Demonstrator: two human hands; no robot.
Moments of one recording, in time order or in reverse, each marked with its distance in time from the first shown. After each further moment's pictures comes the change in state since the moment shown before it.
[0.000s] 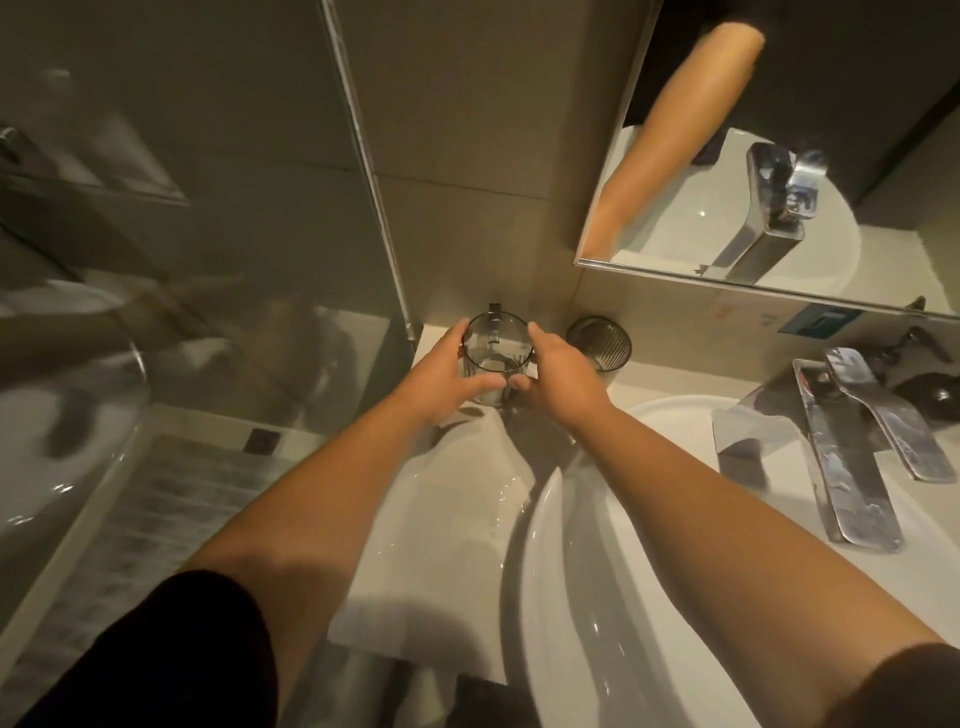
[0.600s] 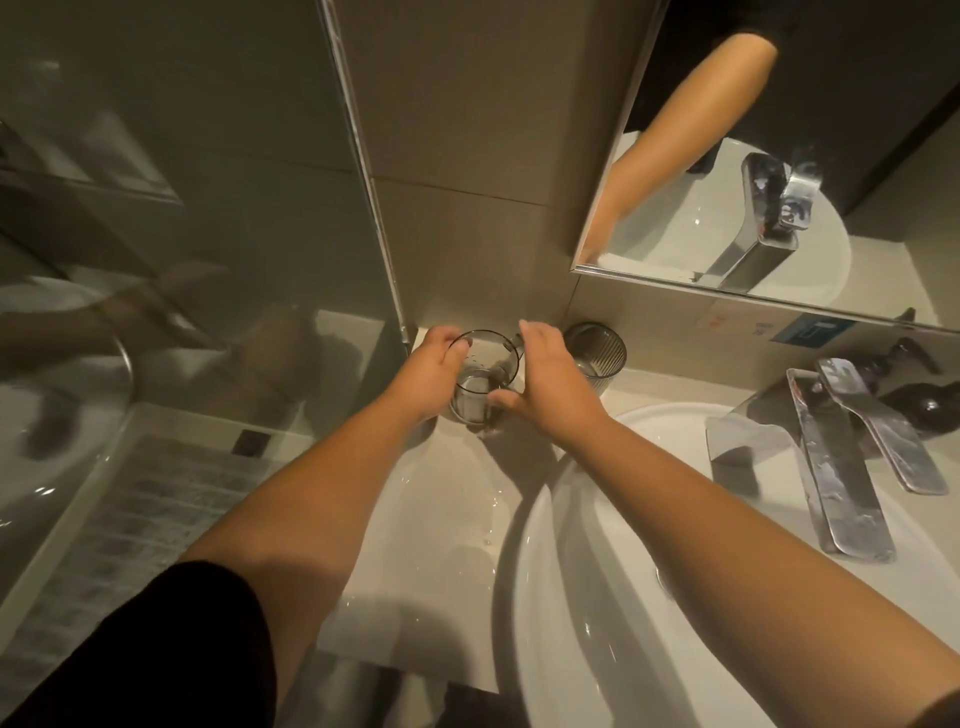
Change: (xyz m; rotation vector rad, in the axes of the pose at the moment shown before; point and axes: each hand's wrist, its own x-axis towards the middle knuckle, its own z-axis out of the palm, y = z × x) left_hand 0.015 -0.009 0.001 -0.026 0.169 -0.045; right_hand -0.008 -0.010 0.000 0.096 0.061 -0.067
